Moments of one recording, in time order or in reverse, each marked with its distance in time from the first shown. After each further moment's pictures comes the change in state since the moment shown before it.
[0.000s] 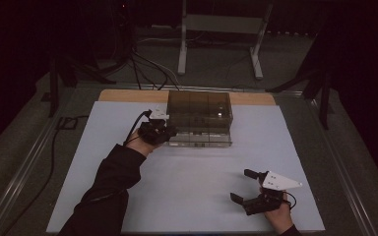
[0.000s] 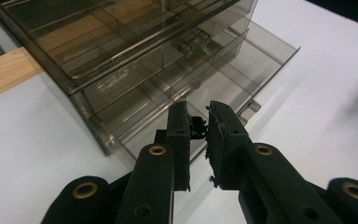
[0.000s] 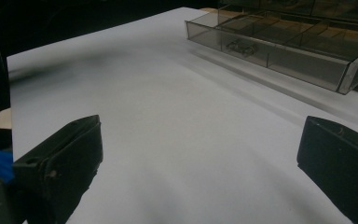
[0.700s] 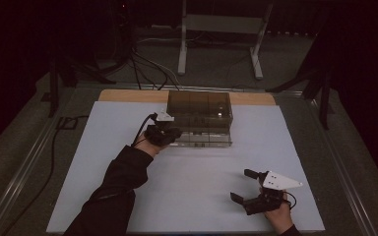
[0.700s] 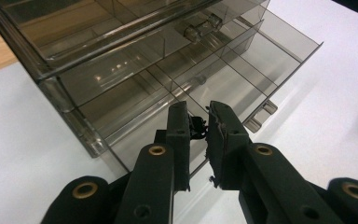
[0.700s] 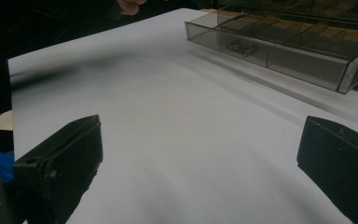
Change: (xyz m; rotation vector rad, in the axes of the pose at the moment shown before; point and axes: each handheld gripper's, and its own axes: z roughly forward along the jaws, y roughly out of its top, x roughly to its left) left arm 0.000 -0.009 0.030 0.014 0.006 -0.041; right arm 0.000 0.000 0.000 -0.004 0.005 0.007
